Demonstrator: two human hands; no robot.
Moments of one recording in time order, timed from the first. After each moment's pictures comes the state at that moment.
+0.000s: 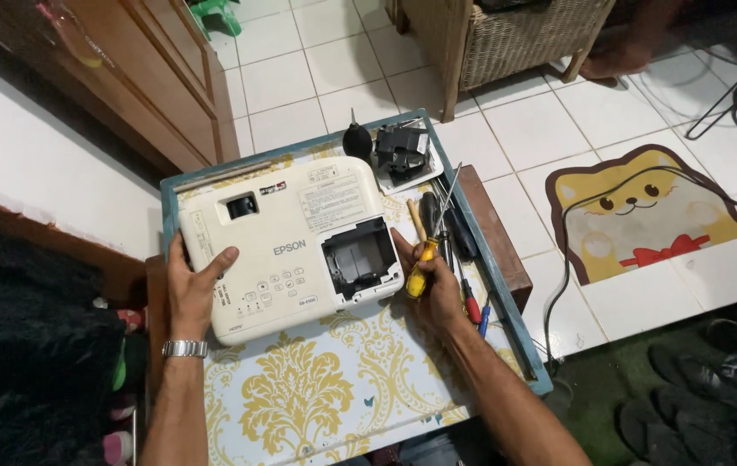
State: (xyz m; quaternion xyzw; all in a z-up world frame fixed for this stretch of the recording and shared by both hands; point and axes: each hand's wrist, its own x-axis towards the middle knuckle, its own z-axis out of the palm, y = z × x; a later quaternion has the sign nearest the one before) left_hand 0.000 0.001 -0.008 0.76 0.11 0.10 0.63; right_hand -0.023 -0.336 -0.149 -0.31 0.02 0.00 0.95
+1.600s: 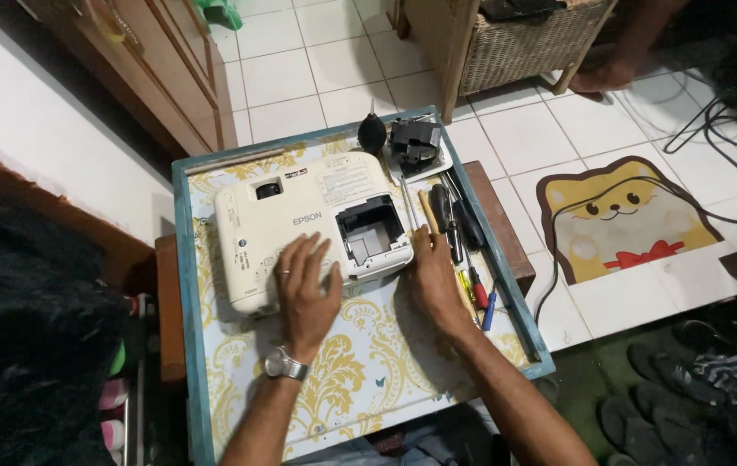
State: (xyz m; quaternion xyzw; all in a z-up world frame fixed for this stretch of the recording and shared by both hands) left_hand -0.052 -0.091 -0.055 0.88 -0.17 0.33 0.29; right_hand -0.041 -0.311 -0.139 -0.95 0.01 -0.09 0.30
